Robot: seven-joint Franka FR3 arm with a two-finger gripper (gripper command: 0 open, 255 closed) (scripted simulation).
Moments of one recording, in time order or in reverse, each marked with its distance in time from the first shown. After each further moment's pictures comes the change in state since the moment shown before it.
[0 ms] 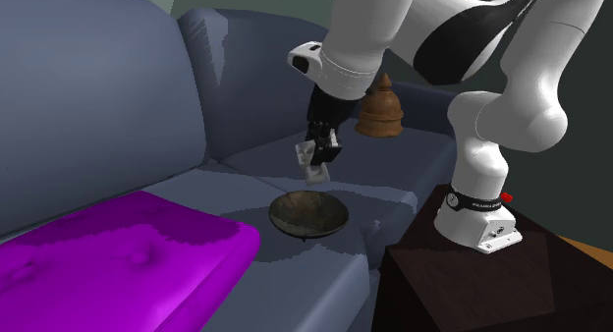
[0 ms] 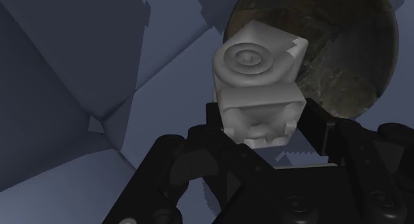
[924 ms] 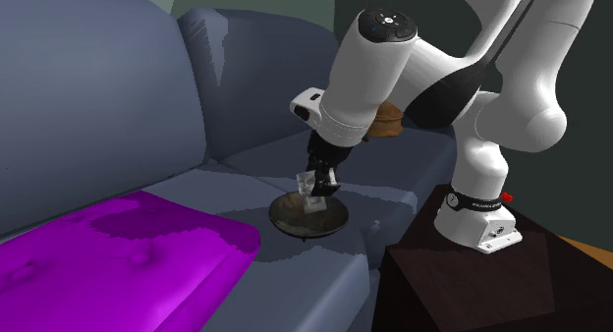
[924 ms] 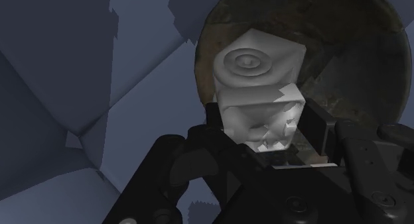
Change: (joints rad) arm -0.026 0.109 0.017 -0.087 -0.096 0.155 0.138
